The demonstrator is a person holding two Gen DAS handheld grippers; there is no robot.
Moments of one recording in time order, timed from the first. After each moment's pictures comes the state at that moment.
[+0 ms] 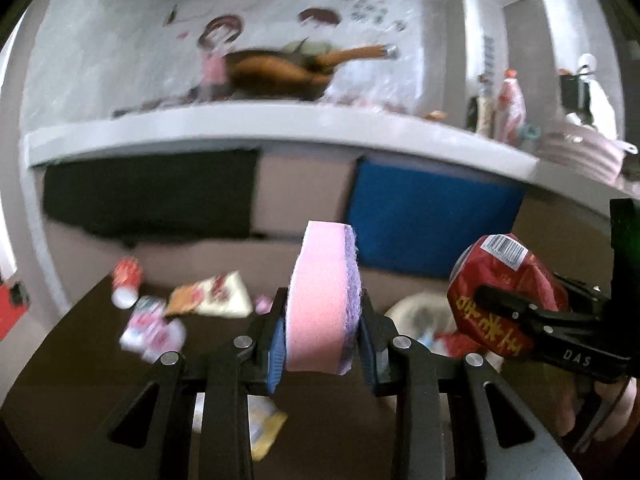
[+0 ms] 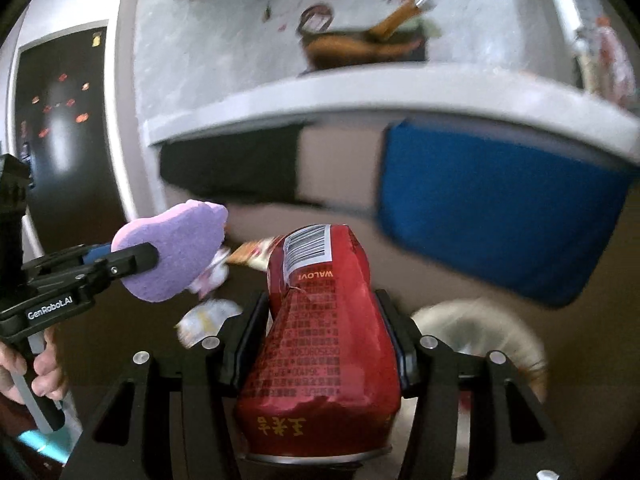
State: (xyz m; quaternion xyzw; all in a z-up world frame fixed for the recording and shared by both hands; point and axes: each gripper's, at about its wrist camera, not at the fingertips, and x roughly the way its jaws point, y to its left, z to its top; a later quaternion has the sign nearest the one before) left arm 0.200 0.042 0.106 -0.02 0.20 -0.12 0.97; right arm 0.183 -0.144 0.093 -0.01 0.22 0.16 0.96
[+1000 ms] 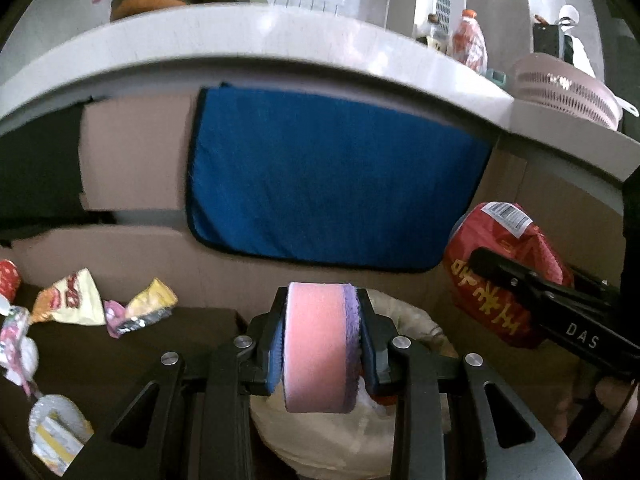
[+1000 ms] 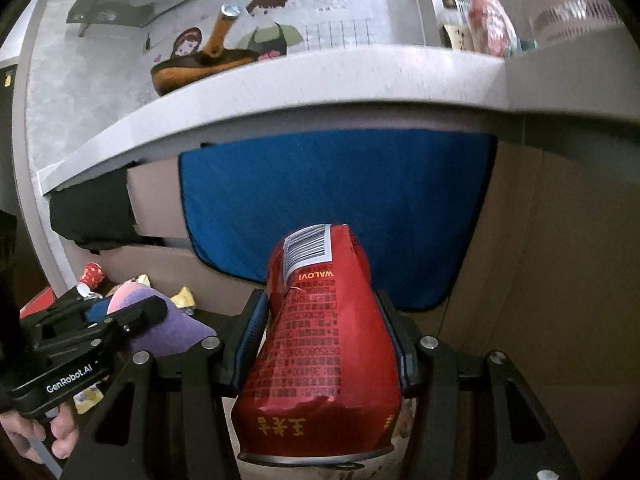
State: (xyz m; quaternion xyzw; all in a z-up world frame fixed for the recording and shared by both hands) left arm 0.316 -0.105 0.040 -0.02 0.26 -0.22 0.94; right arm 0.241 -0.277 0.060 0.04 0.23 0.00 0.97
